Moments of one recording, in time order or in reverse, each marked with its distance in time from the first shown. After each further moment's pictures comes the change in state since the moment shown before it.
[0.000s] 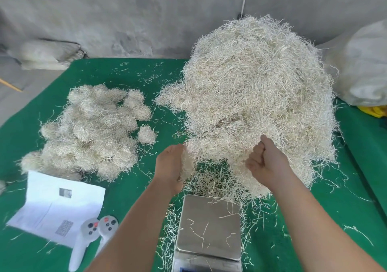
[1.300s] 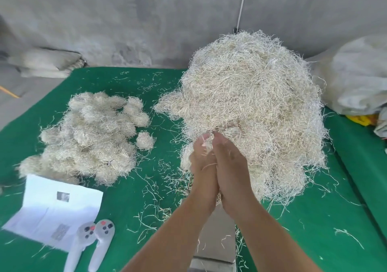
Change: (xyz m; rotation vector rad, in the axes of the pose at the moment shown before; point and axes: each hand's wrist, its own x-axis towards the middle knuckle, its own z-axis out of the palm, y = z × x) left_hand -0.096 -0.001 0.060 -0.131 -0.374 0.136; right_hand -0.105 0.052 0.071 -0.521 -0.183 -0.480
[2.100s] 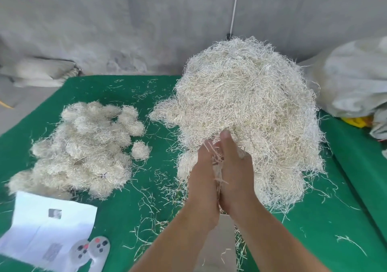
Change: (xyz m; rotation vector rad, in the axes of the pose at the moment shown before) left_hand -0.006 0.025 0.021 -0.067 -0.104 -0.109; right_hand 0.015 -0.025 -0.003 0.293 0.095 -0.082
